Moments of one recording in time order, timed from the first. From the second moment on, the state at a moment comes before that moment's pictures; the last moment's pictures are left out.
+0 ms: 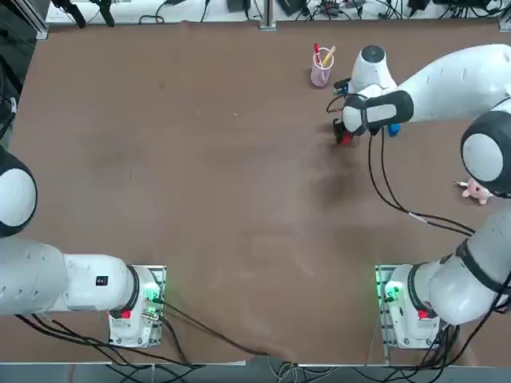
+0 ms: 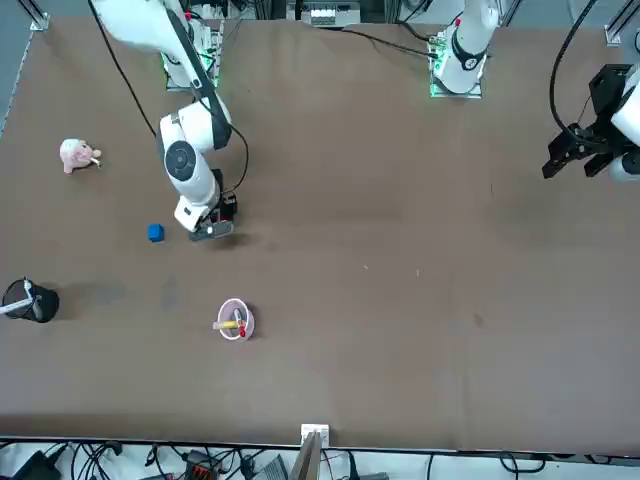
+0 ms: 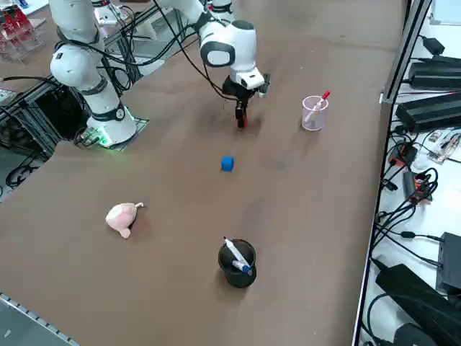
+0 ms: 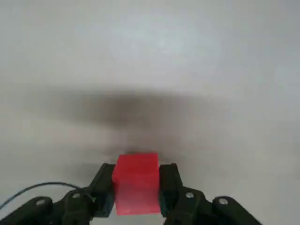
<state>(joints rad) 0.38 0.34 -0.01 -2.23 -0.04 2.50 0.35</state>
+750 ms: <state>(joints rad) 0.31 0.29 -0.04 -2.23 -0.04 2.45 1.26</state>
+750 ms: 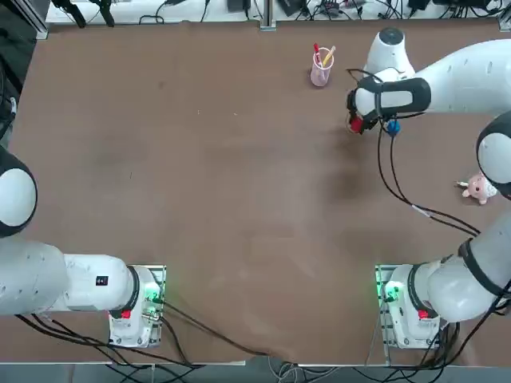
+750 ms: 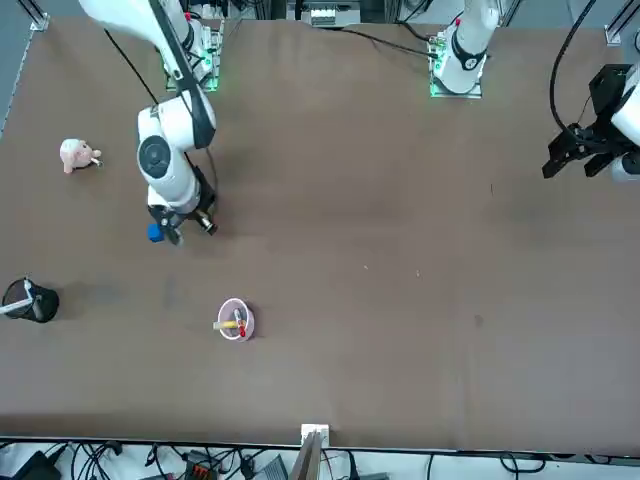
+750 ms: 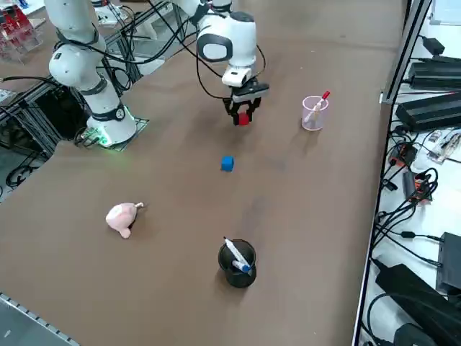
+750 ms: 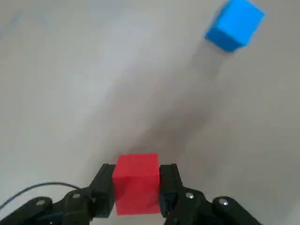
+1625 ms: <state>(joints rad) 0.09 0.31 -0.04 -2.24 0.00 2.47 1.54</state>
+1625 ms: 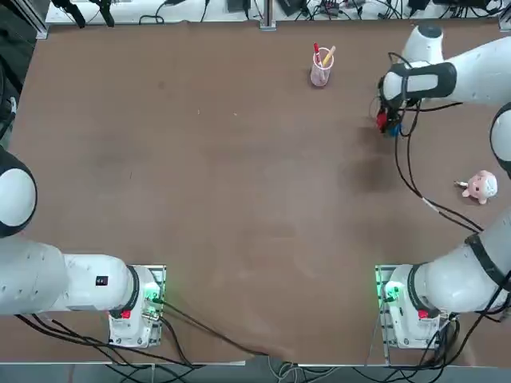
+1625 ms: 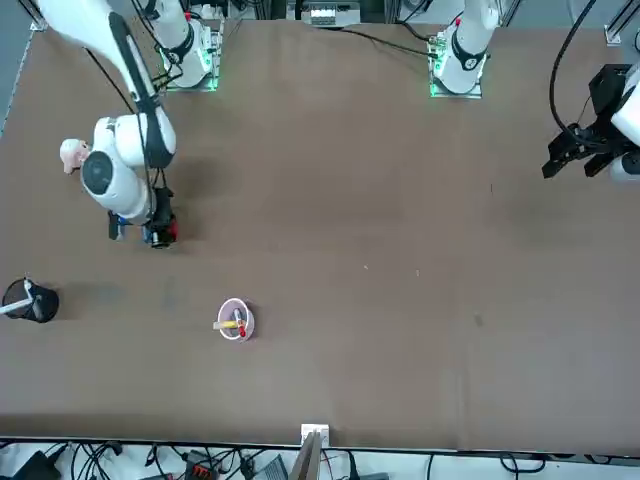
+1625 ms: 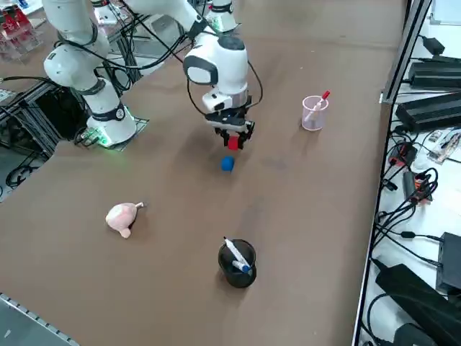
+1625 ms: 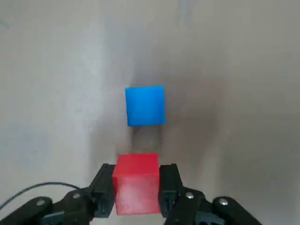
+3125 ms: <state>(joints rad) 0.03 0.37 -0.04 -2.23 0.00 2.52 1.46</state>
